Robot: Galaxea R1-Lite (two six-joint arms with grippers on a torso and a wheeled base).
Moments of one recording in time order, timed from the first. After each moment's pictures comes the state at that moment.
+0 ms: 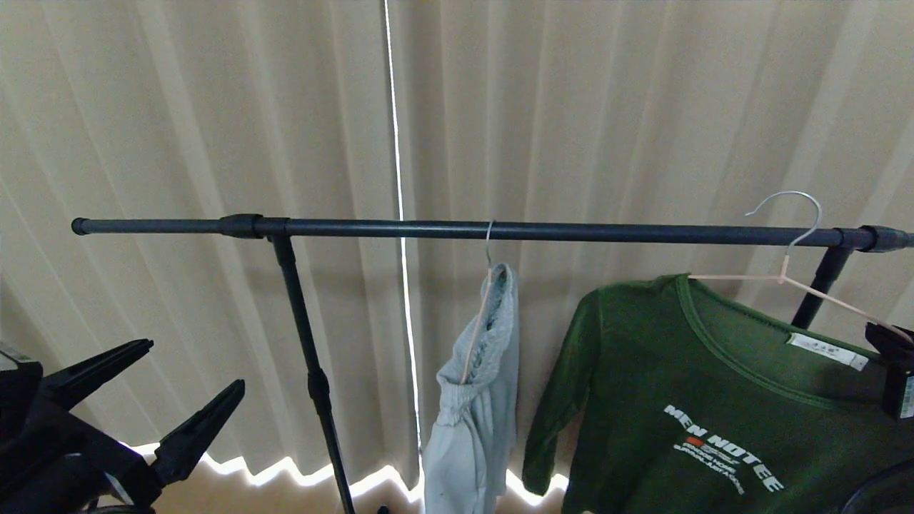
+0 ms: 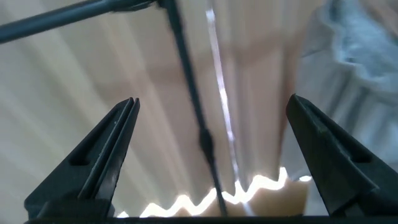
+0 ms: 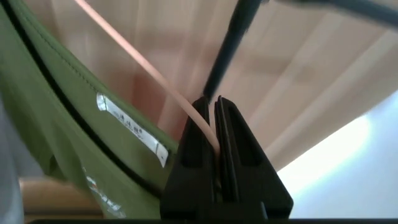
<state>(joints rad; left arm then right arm) -0.30 1.07 -0.07 -0.96 -0.01 0.22 -0.10 1.14 -0.32 -0.61 -0.09 -0.21</state>
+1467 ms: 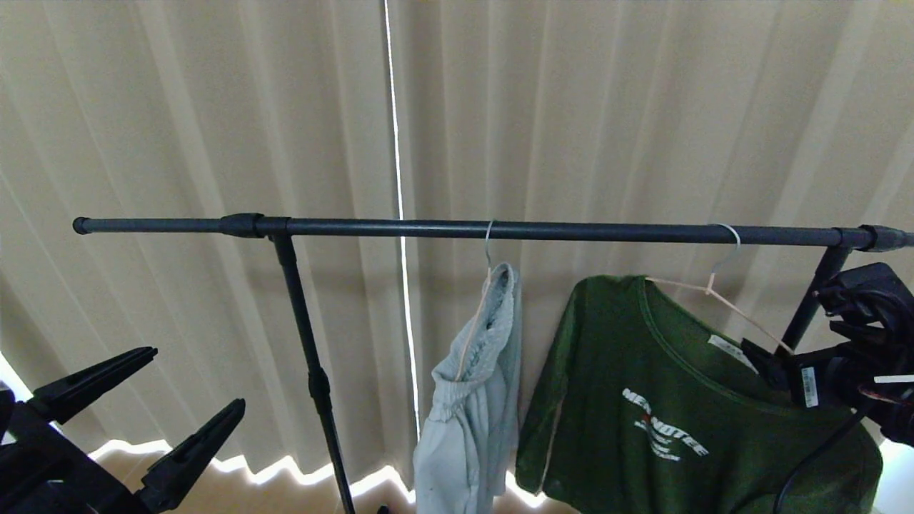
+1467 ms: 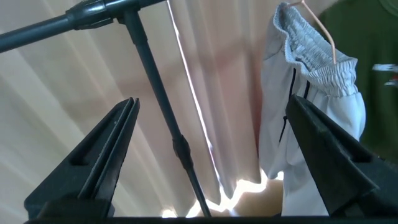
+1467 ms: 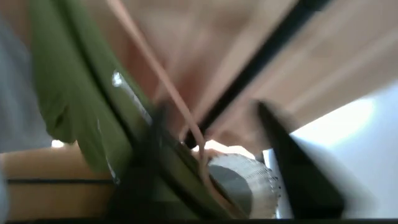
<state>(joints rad) -0.30 1.03 -0.05 -0.95 -0.08 0.23 0.12 1.37 -0.36 -0.66 -0.27 -0.21</state>
